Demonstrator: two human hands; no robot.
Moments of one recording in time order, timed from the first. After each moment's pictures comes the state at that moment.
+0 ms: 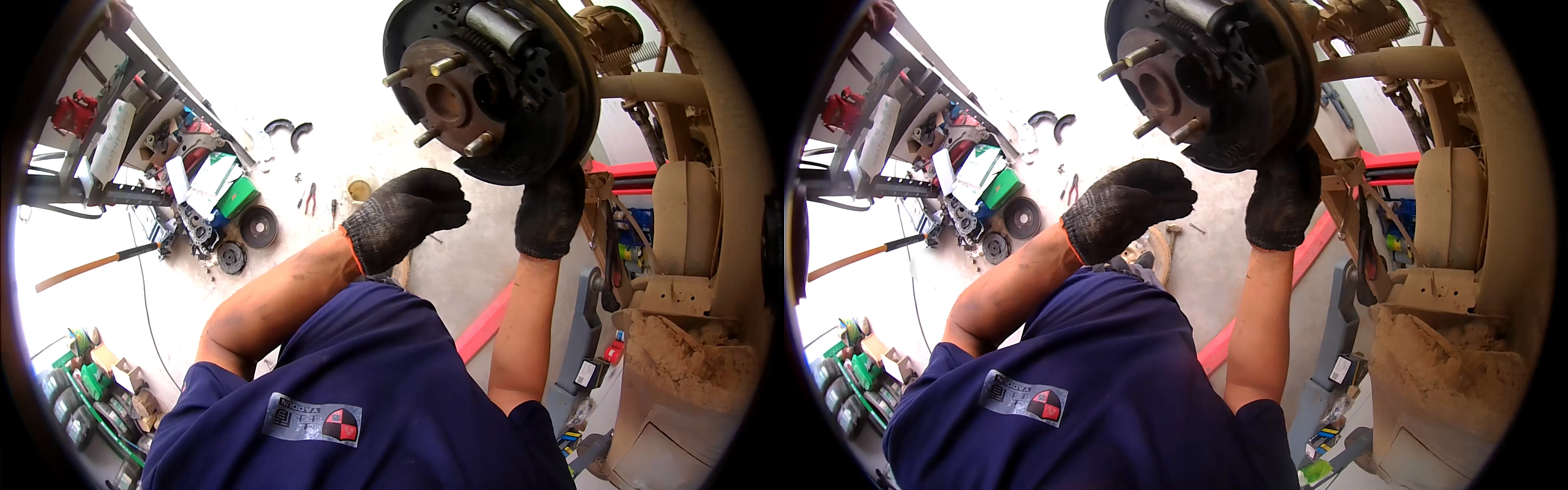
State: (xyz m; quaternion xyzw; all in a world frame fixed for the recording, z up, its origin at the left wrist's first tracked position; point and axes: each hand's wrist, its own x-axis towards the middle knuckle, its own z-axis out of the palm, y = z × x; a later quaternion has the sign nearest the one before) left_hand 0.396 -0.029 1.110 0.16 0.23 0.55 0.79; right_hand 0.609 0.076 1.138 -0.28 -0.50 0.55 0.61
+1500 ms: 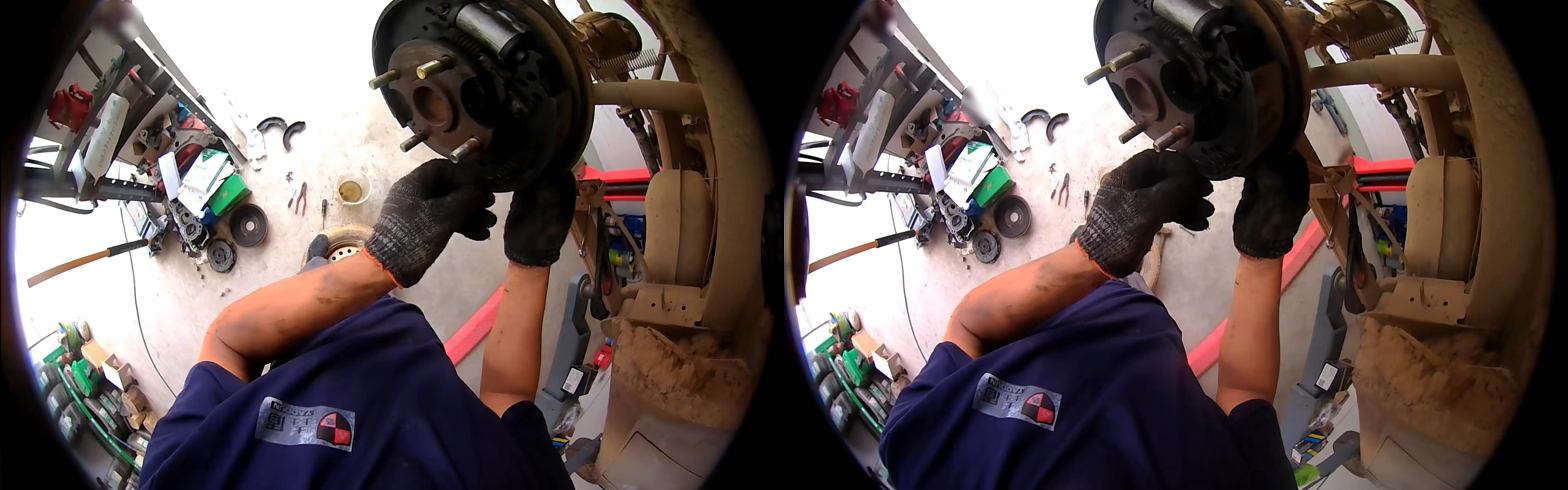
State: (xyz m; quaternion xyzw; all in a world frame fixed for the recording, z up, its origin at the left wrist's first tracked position) left_hand 0.443 -0.016 1.150 0.16 0.29 0.64 0.70; right_hand 0.624 0.083 1.136 -0.35 -0.80 0.14 0.46
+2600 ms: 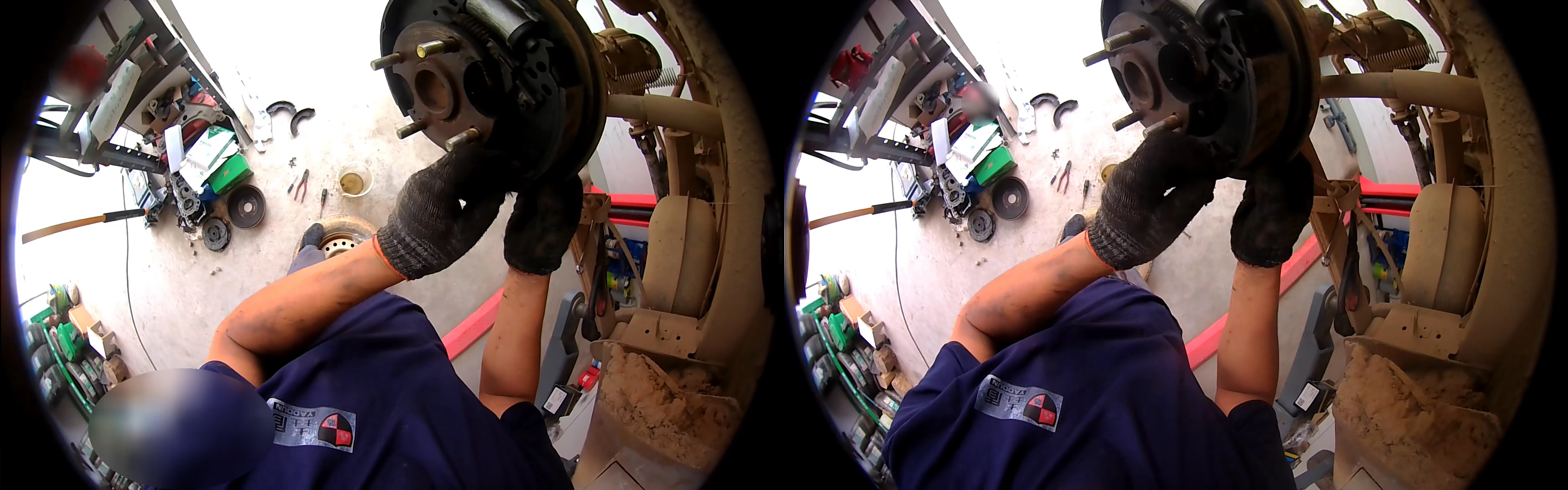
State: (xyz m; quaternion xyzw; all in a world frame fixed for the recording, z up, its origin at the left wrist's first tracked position) left_hand 0.467 -0.001 1.135 0.49 0.41 0.69 0.34; right_hand 0.628 0.089 1.141 -0.31 -0.84 0.04 0.44
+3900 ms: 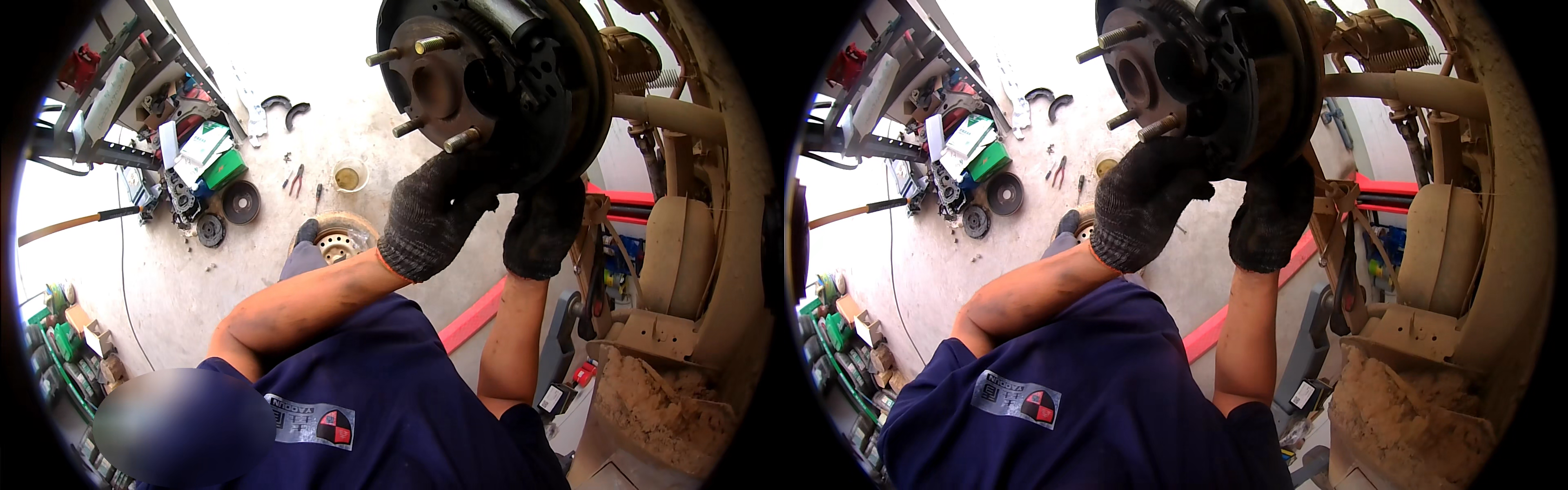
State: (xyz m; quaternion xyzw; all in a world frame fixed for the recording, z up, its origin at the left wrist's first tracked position) left_hand 0.486 0.000 1.127 0.33 0.36 0.77 0.42; right_hand 0.633 0.084 1.145 -0.32 -0.86 0.04 0.40
